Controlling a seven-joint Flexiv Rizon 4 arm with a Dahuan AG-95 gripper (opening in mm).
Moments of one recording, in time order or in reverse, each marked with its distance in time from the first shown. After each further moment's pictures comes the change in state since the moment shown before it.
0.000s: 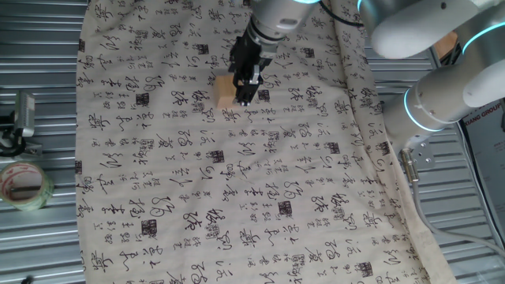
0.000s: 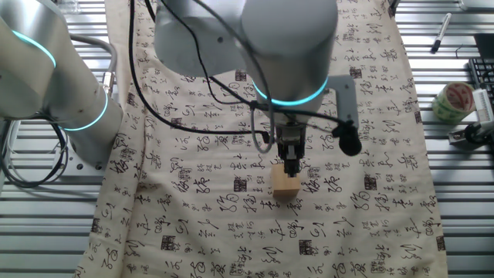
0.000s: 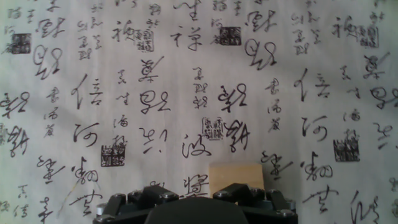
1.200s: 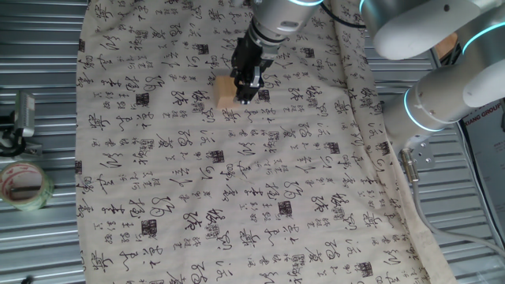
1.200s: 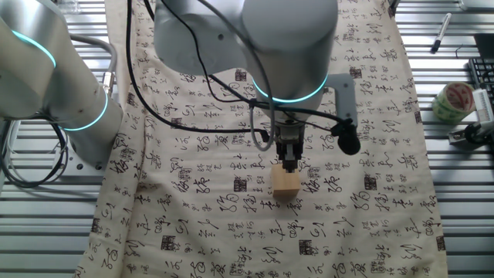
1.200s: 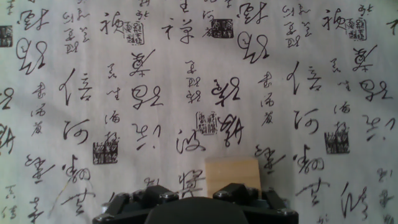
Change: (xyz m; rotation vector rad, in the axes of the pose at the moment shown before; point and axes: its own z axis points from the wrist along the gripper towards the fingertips) arm 0.002 0.001 0.001 -0.012 0.005 0.004
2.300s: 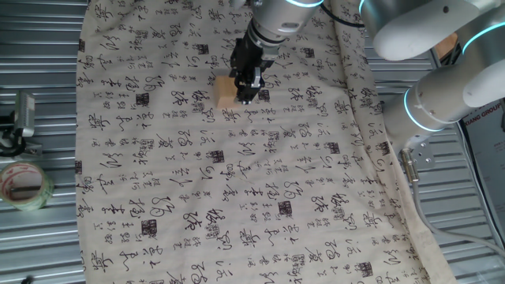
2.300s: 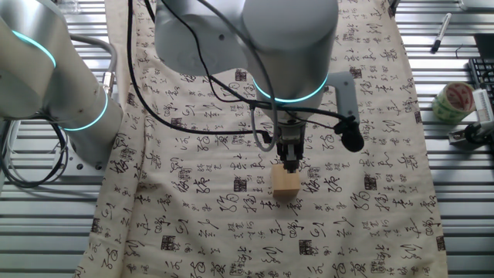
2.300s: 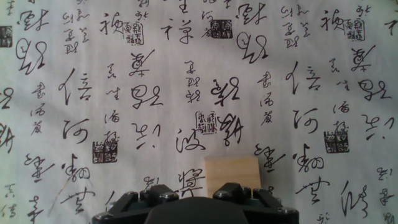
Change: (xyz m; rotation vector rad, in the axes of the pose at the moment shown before) arm 0.001 0.000 0.000 -0.001 0.008 -0.060
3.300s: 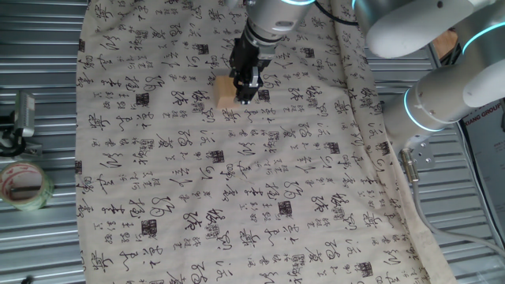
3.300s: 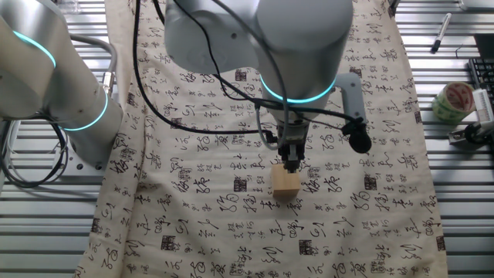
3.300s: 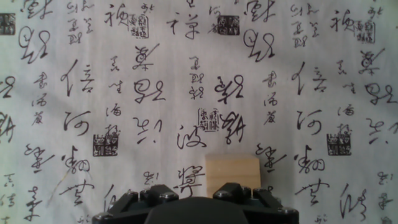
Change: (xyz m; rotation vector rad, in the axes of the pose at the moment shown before) arm 0.001 0.000 -0.001 0.001 0.043 0.026
